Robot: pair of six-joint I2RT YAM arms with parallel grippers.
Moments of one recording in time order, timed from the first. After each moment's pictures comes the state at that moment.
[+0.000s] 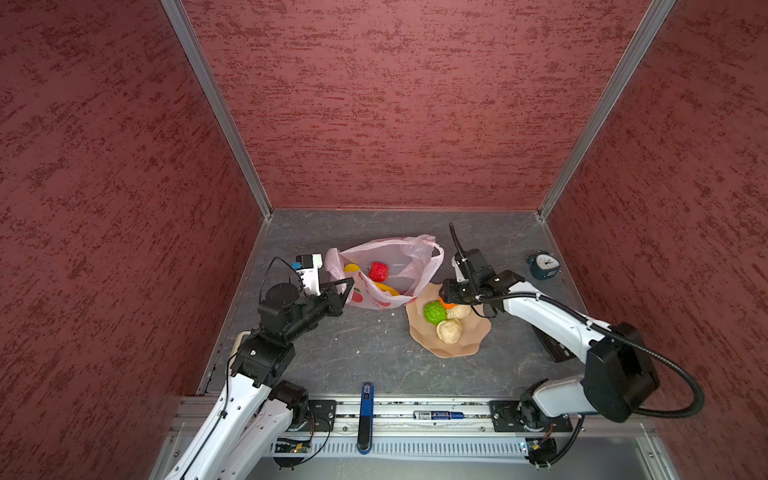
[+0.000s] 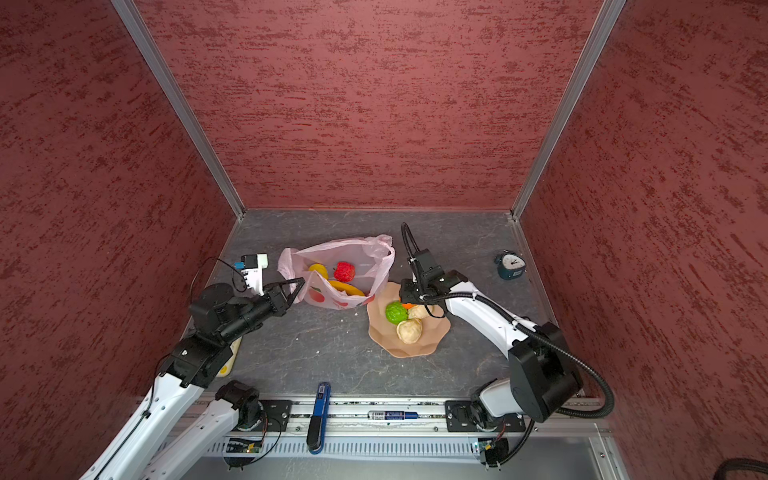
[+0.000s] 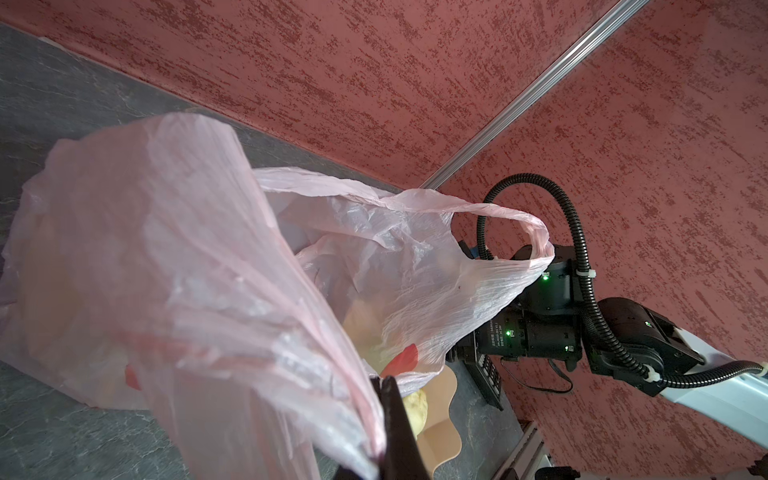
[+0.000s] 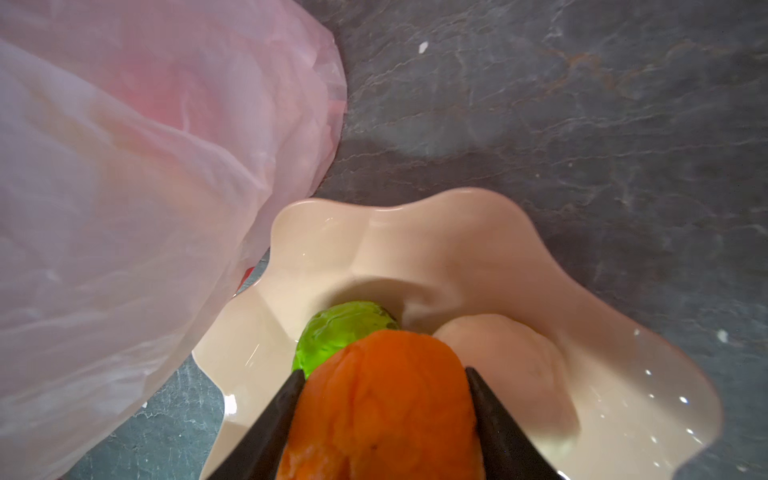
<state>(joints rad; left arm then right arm) -0.35 0.60 0.66 -0.29 0.32 -0.68 0.54 1.46 1.00 -0.55 -0.08 0.54</state>
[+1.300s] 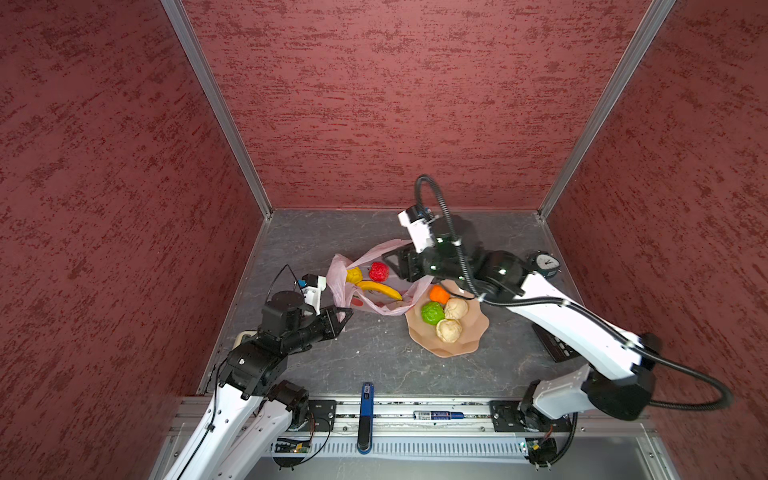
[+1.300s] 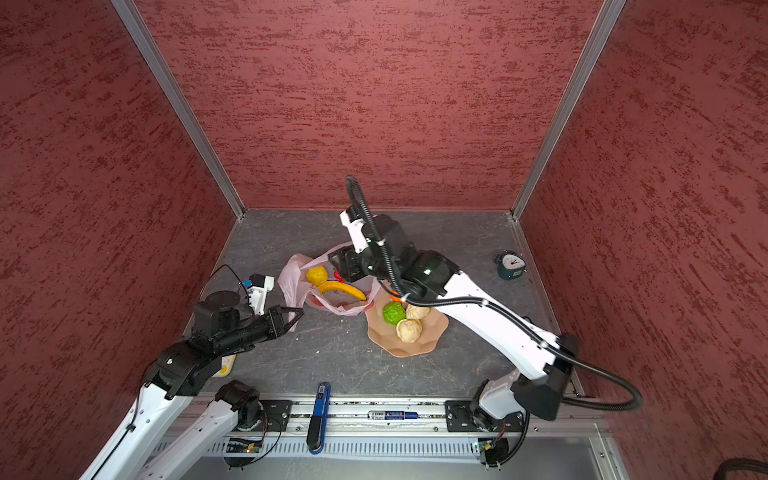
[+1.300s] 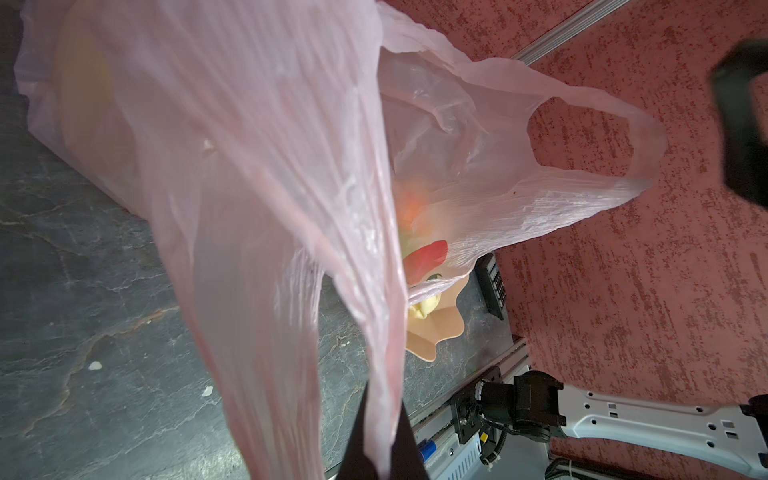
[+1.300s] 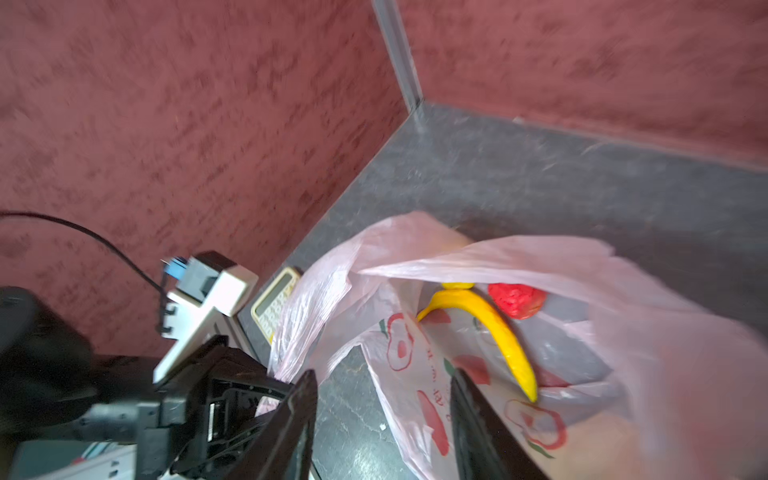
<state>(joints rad) -0.41 0.55 0.73 -0.74 0.34 -0.73 0.93 1.55 1.56 -0.56 -0.11 0.43</state>
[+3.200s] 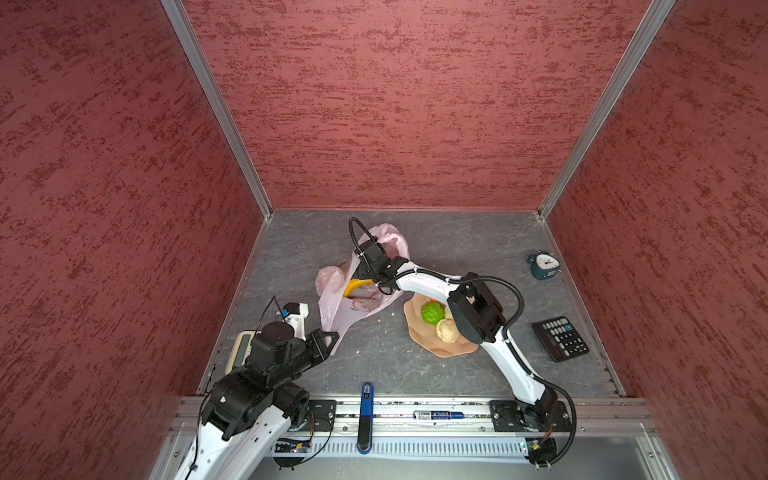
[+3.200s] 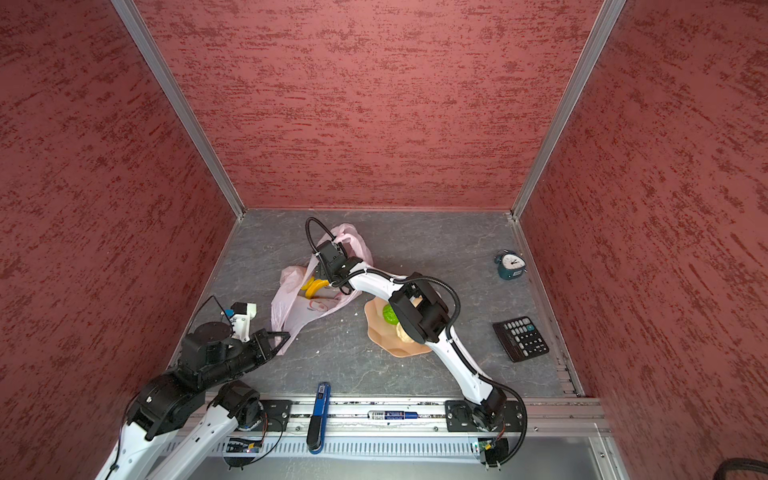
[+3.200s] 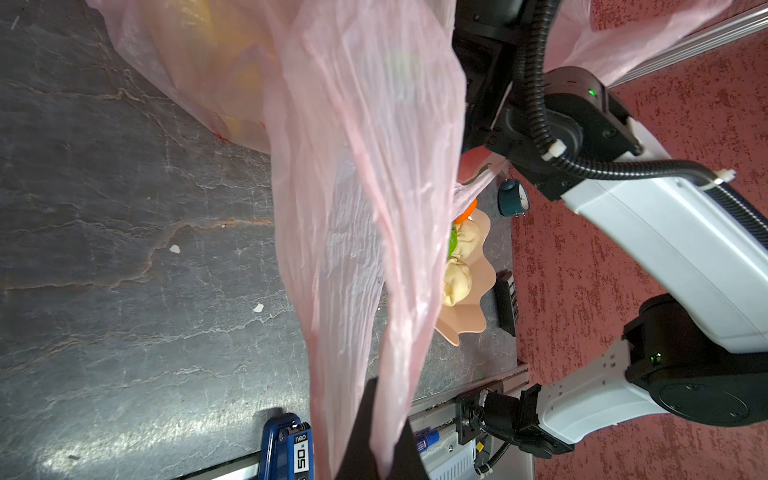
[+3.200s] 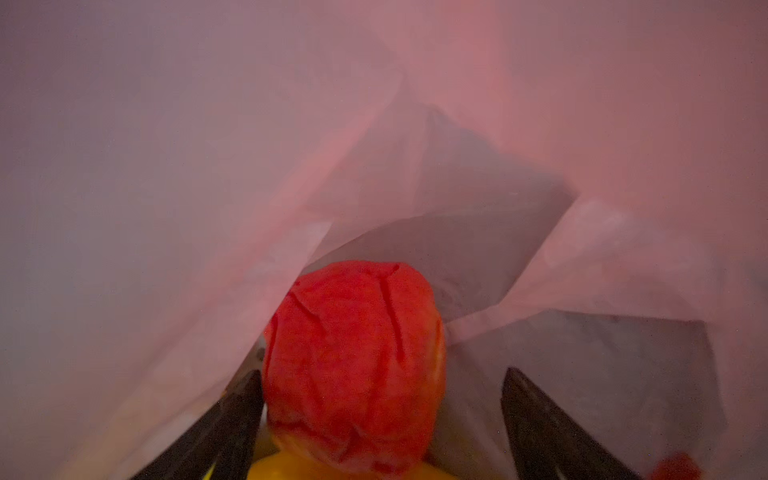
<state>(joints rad) -0.47 0.27 0.63 -0.96 0.22 -0.93 0.83 2.46 2.00 -0.32 0.23 0.66</state>
